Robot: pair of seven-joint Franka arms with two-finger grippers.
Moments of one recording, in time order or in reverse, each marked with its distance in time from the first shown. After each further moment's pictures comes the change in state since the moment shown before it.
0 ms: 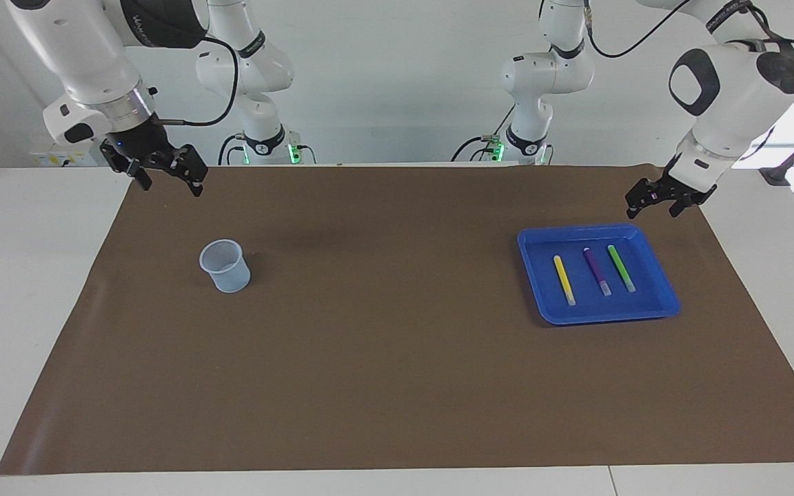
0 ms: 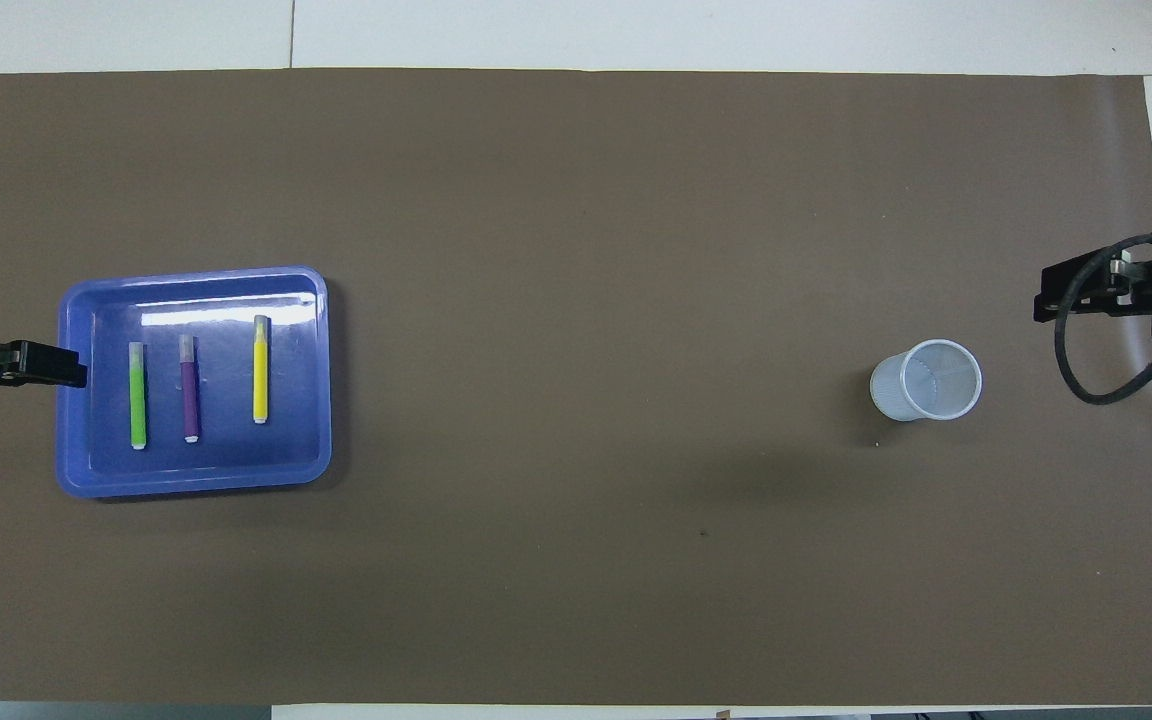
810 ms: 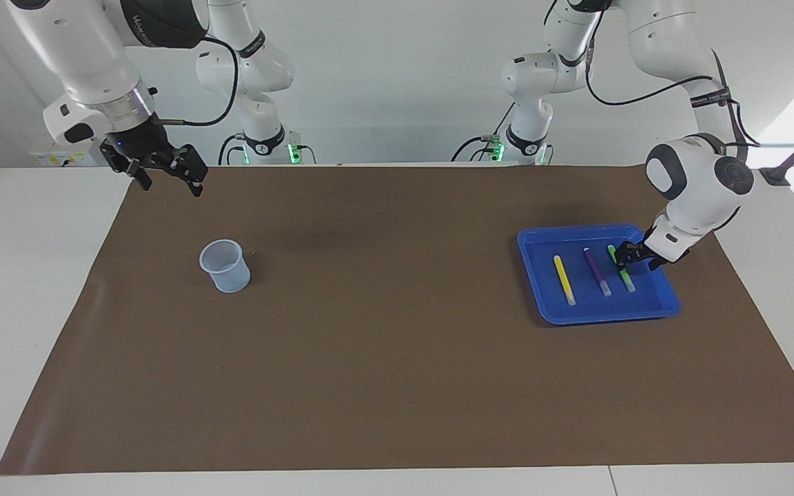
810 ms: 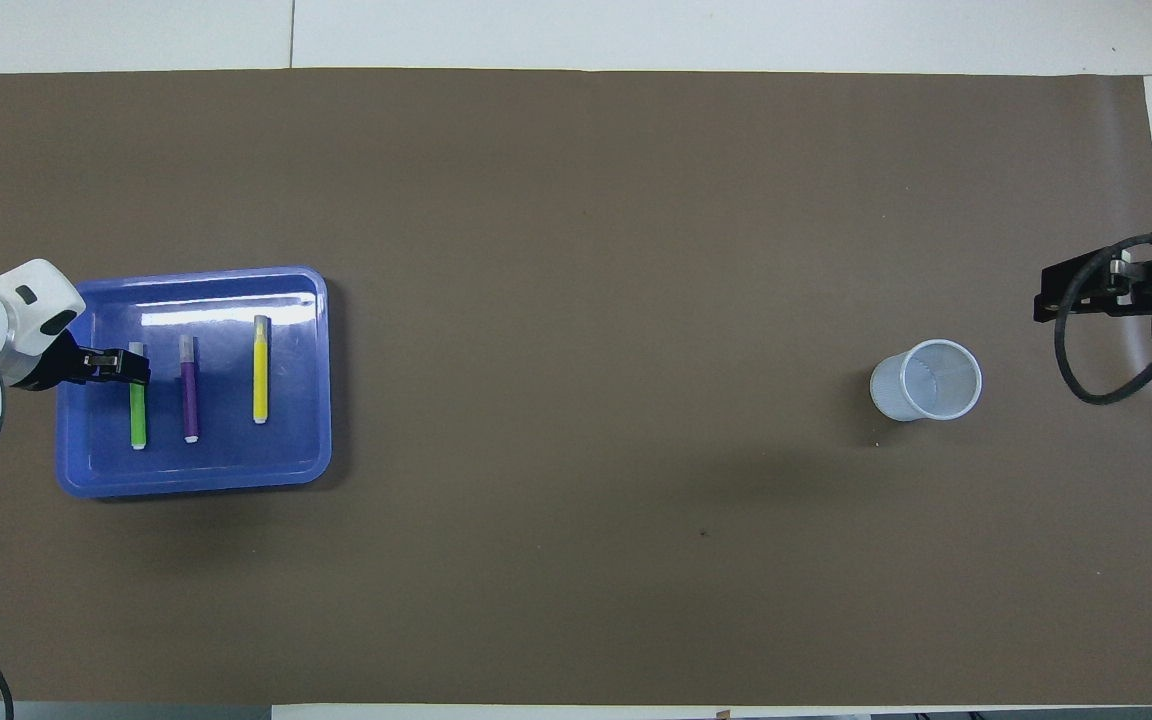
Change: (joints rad) left arm 0.046 0.265 -0.003 -0.078 0.000 0.327 0.087; right arm 0.000 0.000 0.000 0.000 0.000 0.000 0.000
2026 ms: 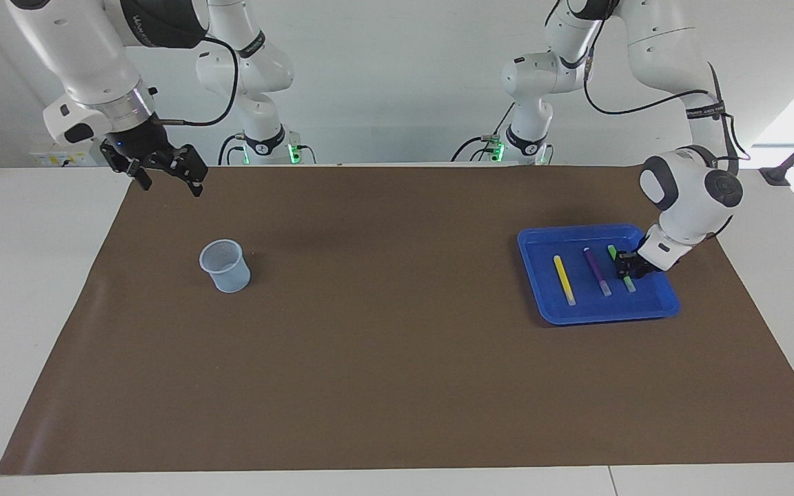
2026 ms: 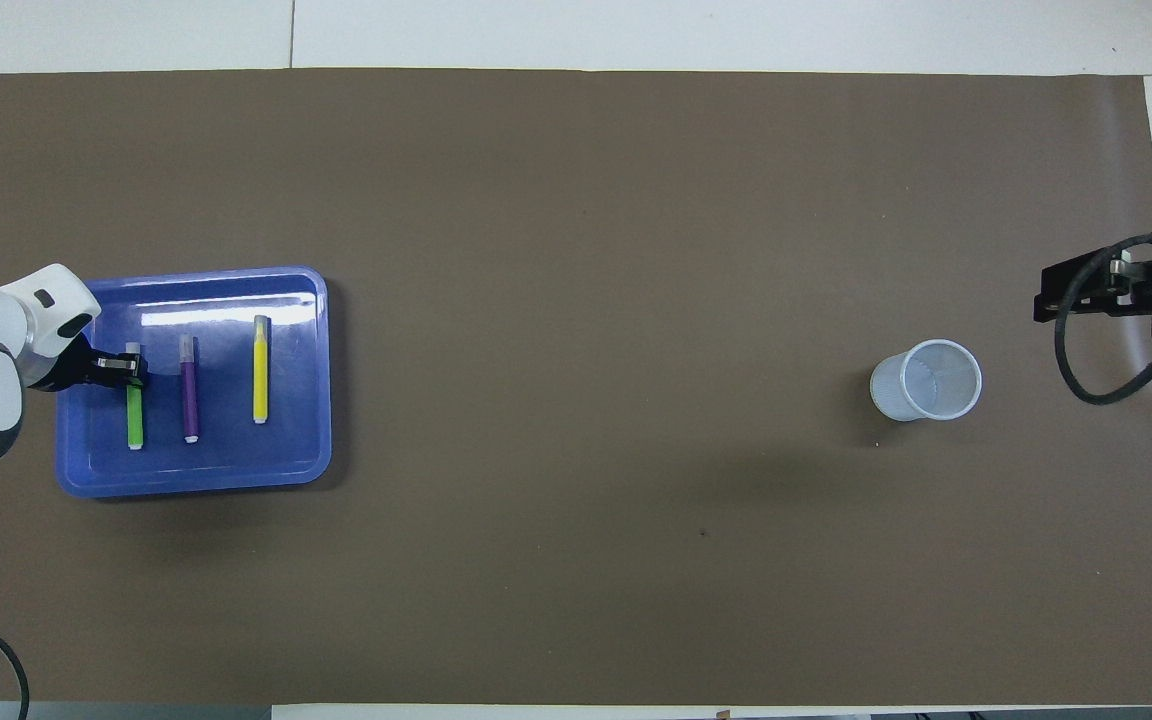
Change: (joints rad) left arm 0.000 0.033 0.000 -0.007 0.000 0.030 0.002; right arm 0.000 0.000 0.000 0.000 0.000 0.000 0.000
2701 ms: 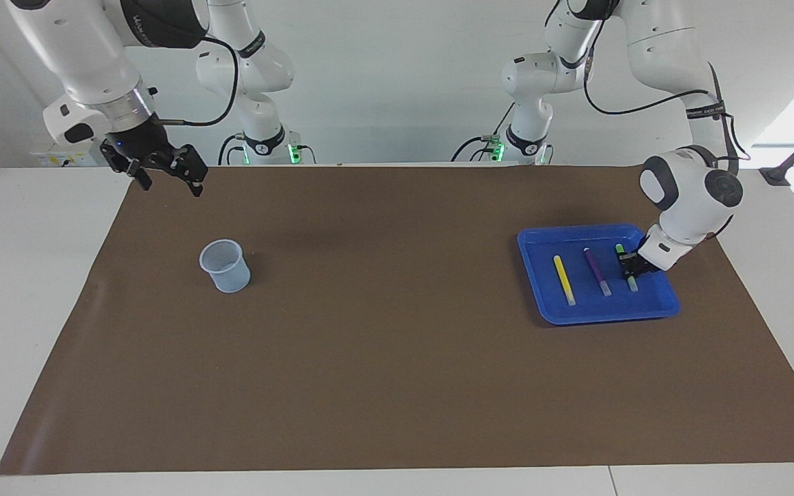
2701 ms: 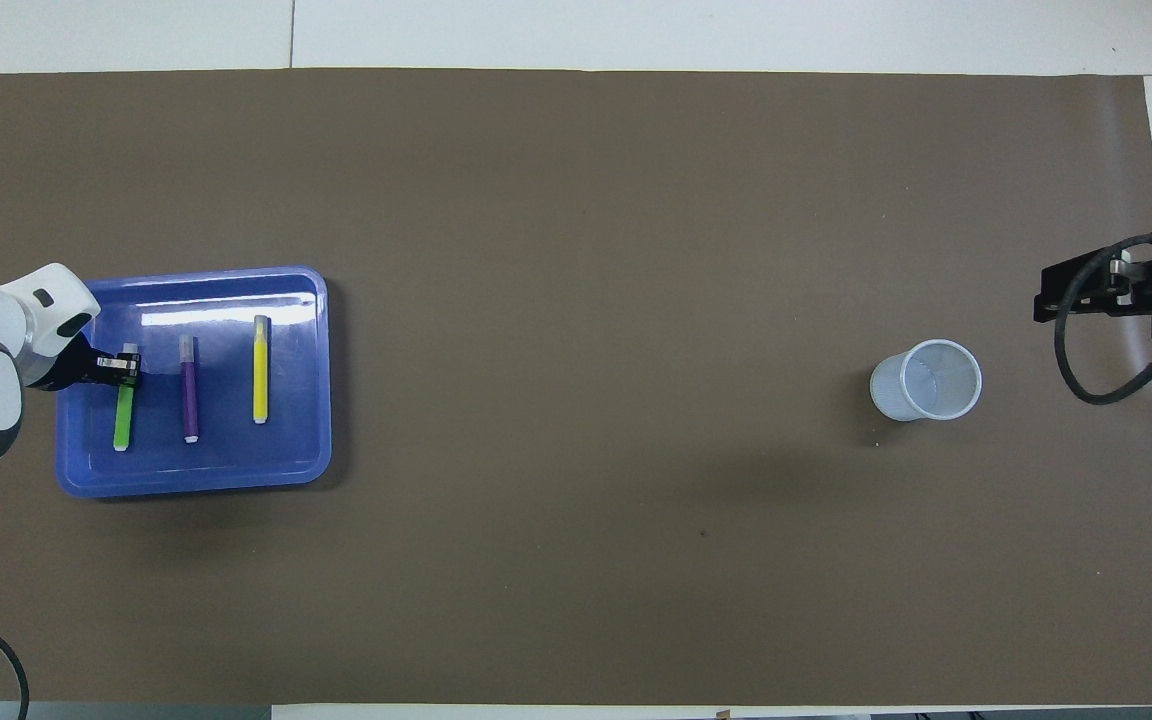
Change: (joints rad) left arm 0.000 0.000 0.000 0.003 0.000 0.002 0.000; right arm 0.000 0.000 0.000 0.000 0.000 0.000 0.000
